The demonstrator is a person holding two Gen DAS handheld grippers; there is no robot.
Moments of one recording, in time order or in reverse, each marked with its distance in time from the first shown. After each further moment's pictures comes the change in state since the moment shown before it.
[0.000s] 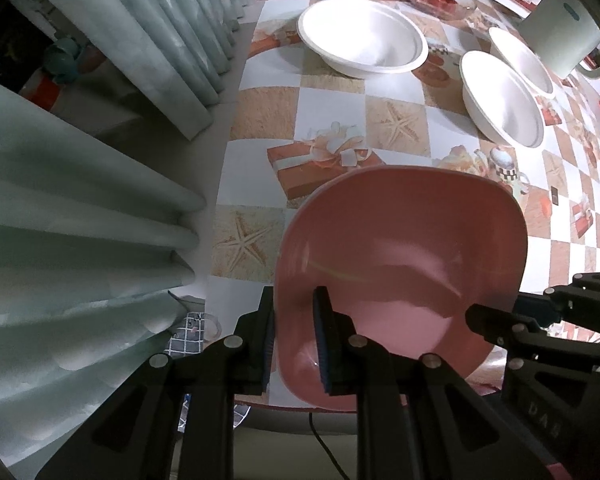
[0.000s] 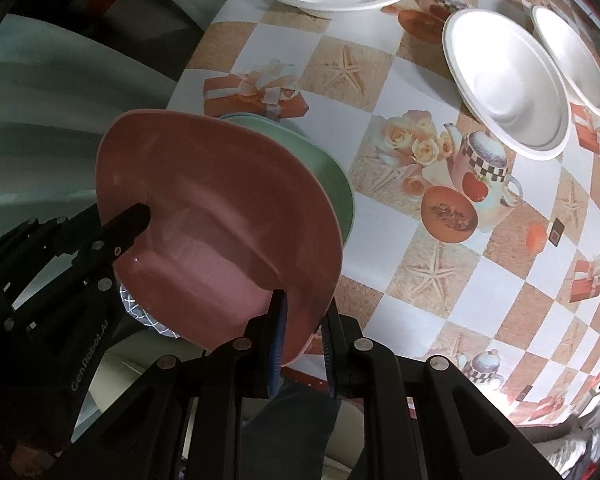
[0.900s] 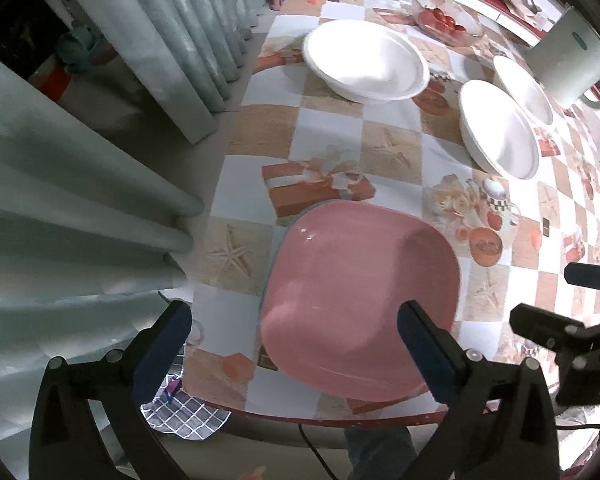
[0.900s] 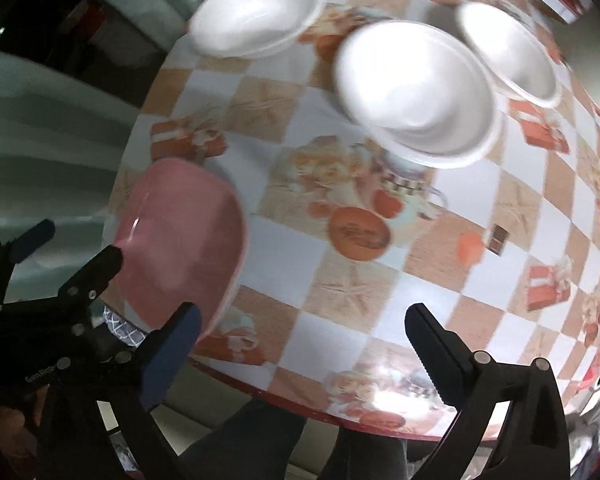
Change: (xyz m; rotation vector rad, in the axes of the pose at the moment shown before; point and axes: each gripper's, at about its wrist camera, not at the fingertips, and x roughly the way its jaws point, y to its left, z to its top) left arm -0.009 -0.009 0.004 -0.079 -0.050 -0.020; right arm -0.034 -0.074 -0.010 0.067 -0.095 -0.038
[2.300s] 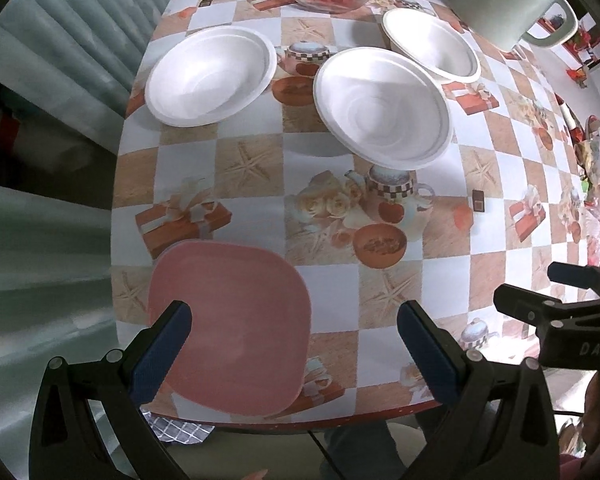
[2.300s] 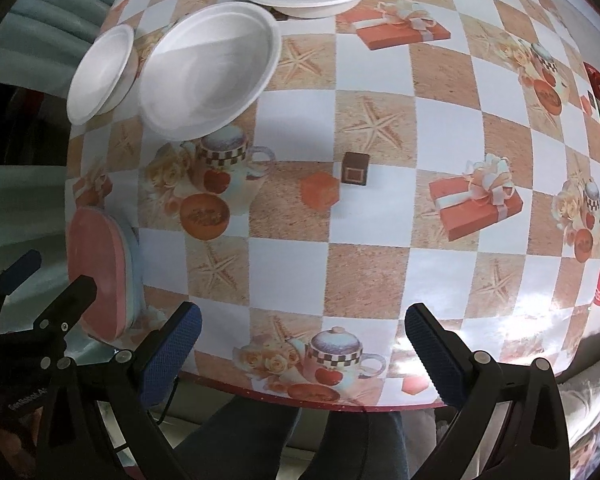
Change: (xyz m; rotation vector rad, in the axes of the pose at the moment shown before) left arm -0.008 -0.115 0.032 0.172 0.085 -0.072; right arm -0.007 -0.121 -0.026 0.290 0.030 0.025
